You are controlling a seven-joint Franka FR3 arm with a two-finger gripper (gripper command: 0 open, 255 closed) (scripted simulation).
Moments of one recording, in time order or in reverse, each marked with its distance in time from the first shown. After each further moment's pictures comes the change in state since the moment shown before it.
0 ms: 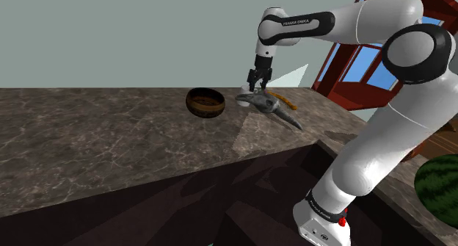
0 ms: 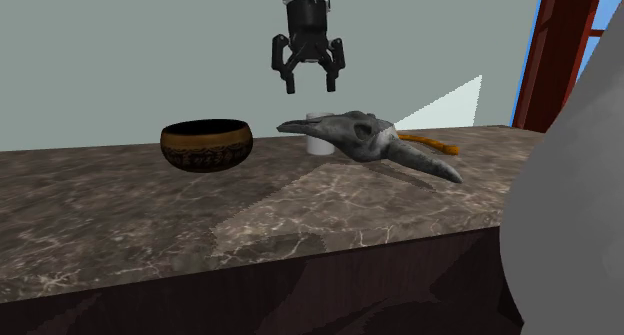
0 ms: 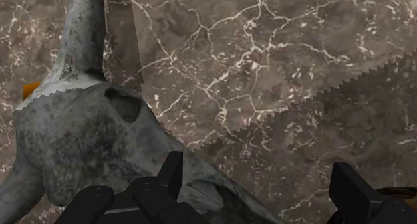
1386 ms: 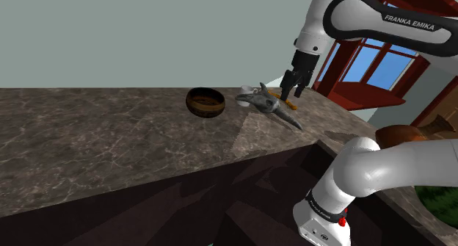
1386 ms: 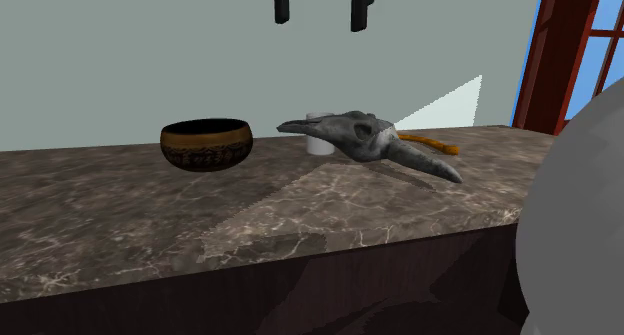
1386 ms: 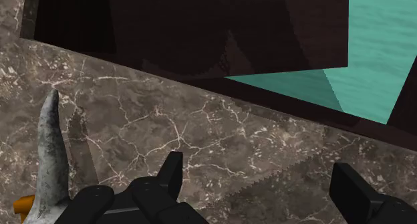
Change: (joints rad) arm 0.037 -0.732 0.176 -0.403 0.054 -0.264 0.259
